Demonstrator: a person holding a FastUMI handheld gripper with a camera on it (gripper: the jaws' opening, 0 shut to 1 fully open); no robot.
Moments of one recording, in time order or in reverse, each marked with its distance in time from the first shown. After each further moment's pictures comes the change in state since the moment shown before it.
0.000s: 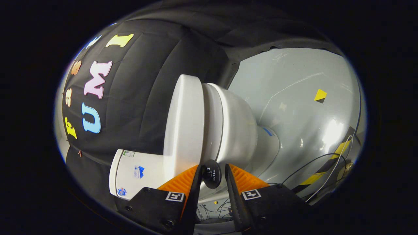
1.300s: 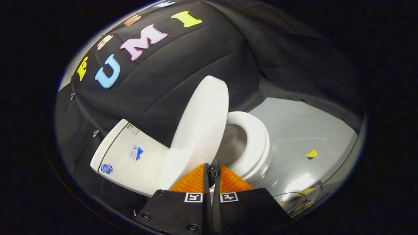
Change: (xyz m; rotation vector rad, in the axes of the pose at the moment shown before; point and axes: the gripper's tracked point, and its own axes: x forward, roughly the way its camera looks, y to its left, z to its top) arm -0.046 0.135 0.008 -0.545 -0.116 -0.058
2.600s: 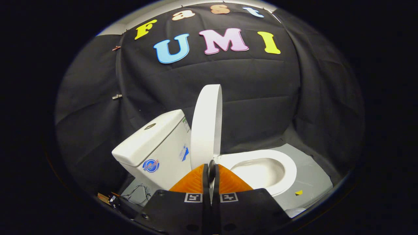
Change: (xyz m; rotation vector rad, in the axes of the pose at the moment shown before) arm -0.046 0.249 -0.017 -0.472 -0.105 0.089
